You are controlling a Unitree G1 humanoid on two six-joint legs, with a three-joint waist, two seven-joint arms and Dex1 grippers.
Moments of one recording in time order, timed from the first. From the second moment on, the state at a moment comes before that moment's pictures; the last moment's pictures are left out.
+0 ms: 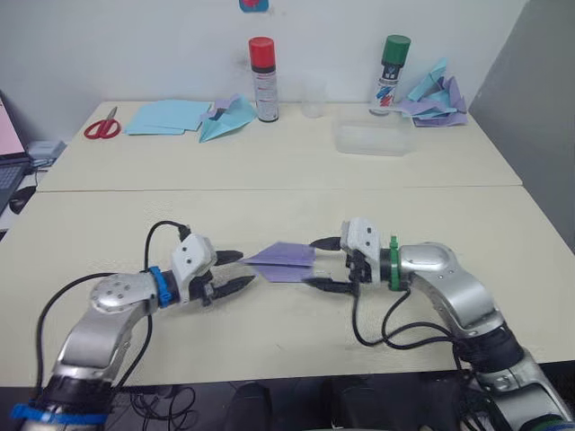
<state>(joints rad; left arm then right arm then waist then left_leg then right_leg) -0.02 0.74 0.10 -0.23 -0.35 0.21 -1.01 -0.40 -0.52 0.30 -0.26 0.25 0.45 1.05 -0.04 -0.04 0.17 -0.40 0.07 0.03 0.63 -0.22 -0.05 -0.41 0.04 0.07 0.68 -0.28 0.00</state>
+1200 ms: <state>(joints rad) 0.14 0.68 0.13 -0.47 -0.40 0.20 -0.85 -0.64 -0.22 0.45 0.29 -0.06 0.23 0.88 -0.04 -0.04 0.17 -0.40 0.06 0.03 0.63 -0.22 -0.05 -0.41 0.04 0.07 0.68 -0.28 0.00</state>
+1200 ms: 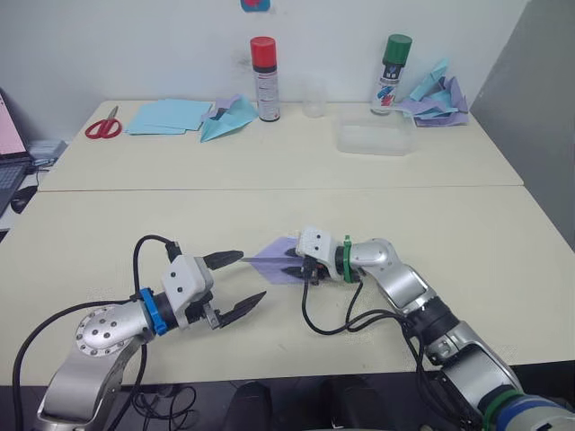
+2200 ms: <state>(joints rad) -0.16 0.81 0.17 -0.51 -0.71 0.60 -0.88 -0.47 -0.37 0.13 -0.13 0.11 0.67 0.79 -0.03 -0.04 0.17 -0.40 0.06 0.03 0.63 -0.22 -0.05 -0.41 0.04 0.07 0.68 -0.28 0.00</state>
